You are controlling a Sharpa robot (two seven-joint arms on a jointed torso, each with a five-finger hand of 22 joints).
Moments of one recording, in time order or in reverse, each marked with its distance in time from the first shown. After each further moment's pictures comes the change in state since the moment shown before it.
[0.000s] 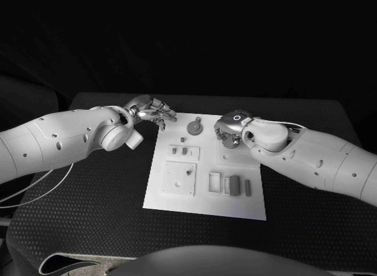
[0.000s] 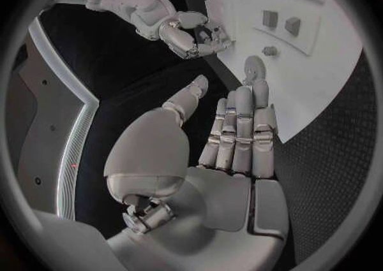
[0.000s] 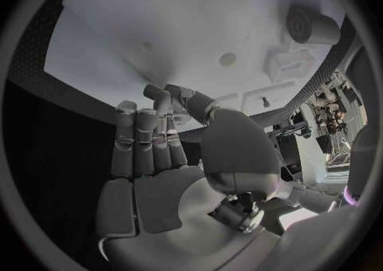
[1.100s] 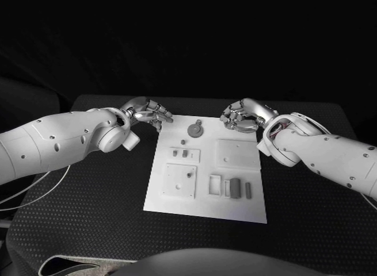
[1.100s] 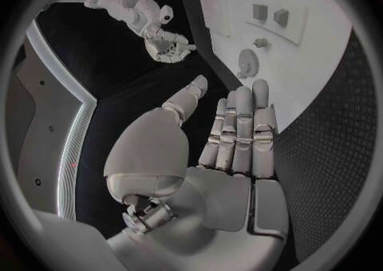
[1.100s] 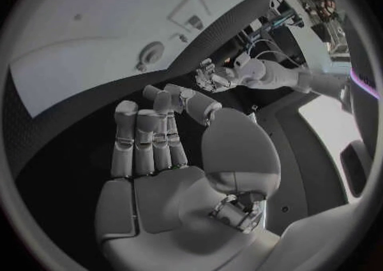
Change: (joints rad) left arm 0.000 -0.014 0.000 -0.020 0.000 -0.001 -0.002; left_hand -0.004 -0.004 0.000 0.000 0.000 -0.005 0.003 0.000 -0.002 0.000 0.000 0.000 -0.001 -0.001 0.001 0.000 0.001 0.000 0.002 -0.002 0.000 0.002; right arm -0.002 -0.161 0.077 0.135 0.836 -0.176 0.228; right_hand -0.011 0.015 0.009 0.004 0.000 0.007 -0.002 0.003 0.020 0.007 -0.007 0.001 -0.009 0.008 -0.006 0.005 0.008 0.000 0.010 -0.006 0.004 0.000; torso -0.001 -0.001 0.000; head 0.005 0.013
